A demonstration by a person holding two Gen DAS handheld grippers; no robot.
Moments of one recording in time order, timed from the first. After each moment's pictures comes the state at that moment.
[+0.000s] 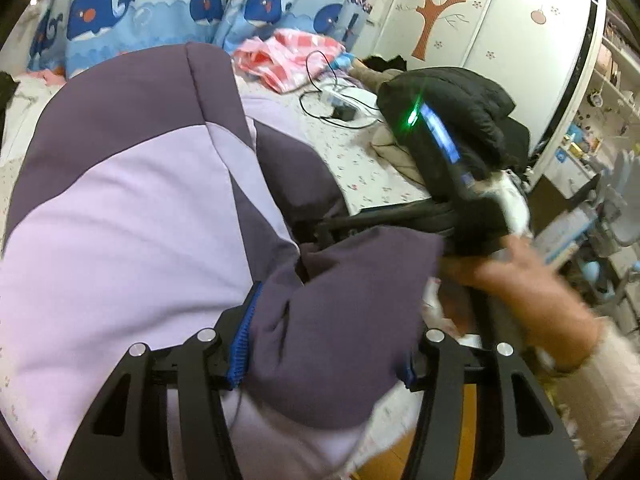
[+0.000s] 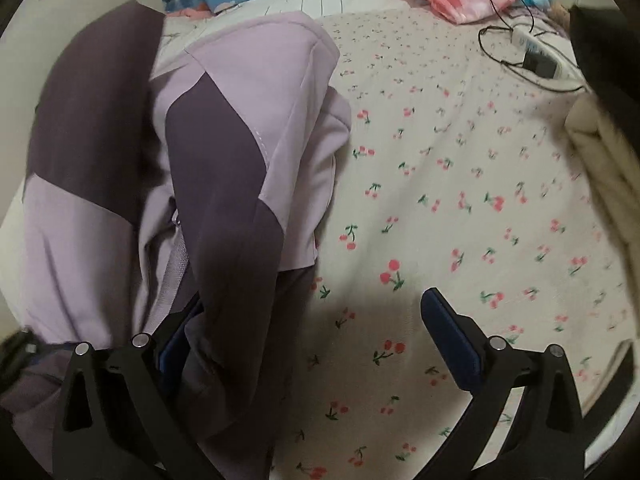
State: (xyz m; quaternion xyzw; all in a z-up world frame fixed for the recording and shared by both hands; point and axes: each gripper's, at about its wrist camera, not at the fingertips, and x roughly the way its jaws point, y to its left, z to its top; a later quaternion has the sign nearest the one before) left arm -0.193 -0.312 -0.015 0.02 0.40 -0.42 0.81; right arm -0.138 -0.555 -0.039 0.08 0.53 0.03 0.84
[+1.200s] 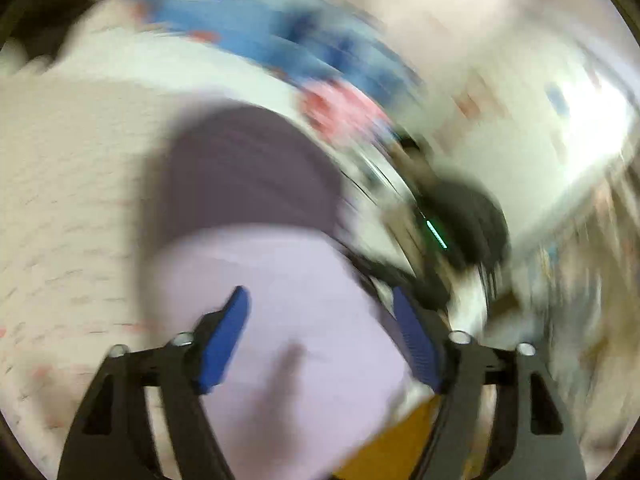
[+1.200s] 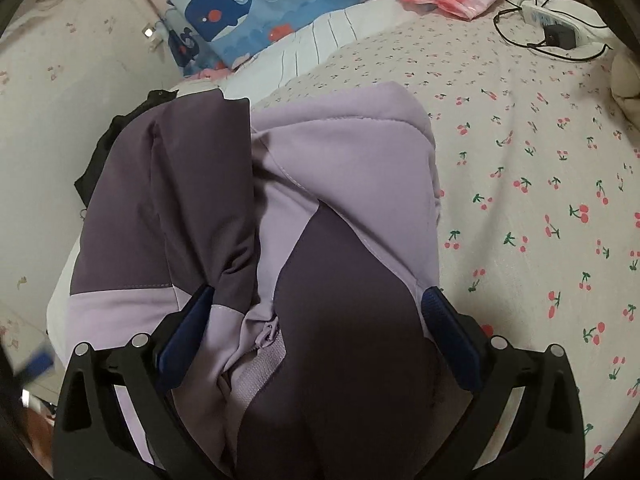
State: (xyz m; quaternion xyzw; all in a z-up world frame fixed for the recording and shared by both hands) left arm -0.134 -0.134 0.000 -0.23 0.40 -0.35 0.81; right arm -0.117 -0.547 -0.039 0.21 0.46 0.08 0.86
